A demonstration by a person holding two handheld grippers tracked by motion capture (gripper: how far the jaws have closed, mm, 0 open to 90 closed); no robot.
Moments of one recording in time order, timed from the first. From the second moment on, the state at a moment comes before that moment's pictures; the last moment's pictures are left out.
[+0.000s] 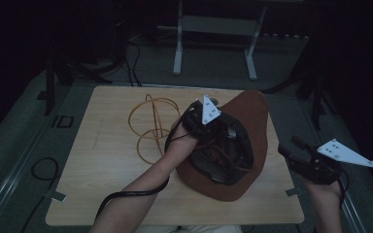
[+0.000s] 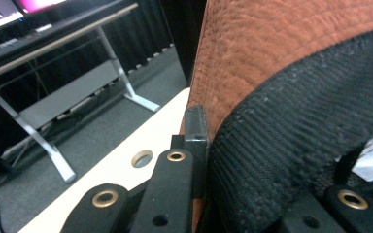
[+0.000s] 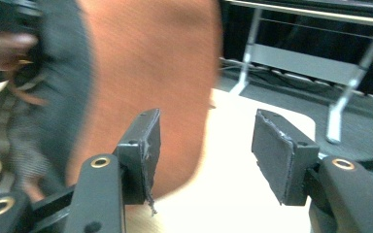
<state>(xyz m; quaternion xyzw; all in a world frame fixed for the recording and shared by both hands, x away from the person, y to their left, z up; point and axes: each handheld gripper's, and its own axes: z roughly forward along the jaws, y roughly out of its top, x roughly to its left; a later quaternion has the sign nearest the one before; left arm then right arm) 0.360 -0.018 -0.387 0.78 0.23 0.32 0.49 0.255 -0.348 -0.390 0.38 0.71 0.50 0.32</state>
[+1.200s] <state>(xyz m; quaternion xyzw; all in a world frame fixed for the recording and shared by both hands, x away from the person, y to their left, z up) 0.364 -0.007 -0.398 0.69 -0.03 0.12 0.72 0.249 -0.311 -0.403 0.25 0.75 0.56 0.26</state>
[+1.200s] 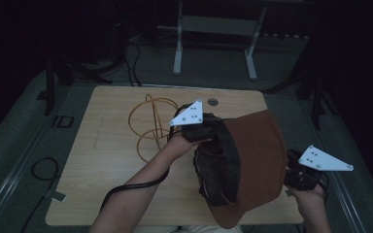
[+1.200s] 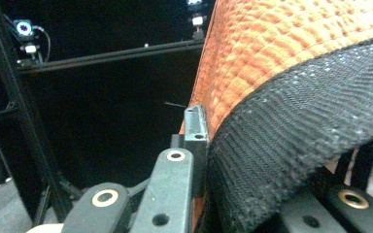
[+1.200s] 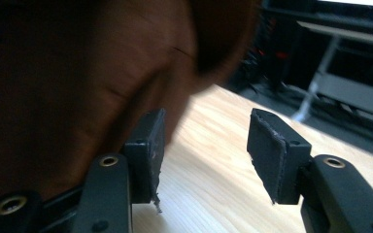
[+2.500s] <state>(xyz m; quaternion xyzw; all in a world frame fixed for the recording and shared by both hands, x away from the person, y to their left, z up) 0.354 -0.017 -0.409 0.69 -0.02 0.11 0.71 0.260 -0.283 -0.411 0.23 0.72 0.61 0.26</state>
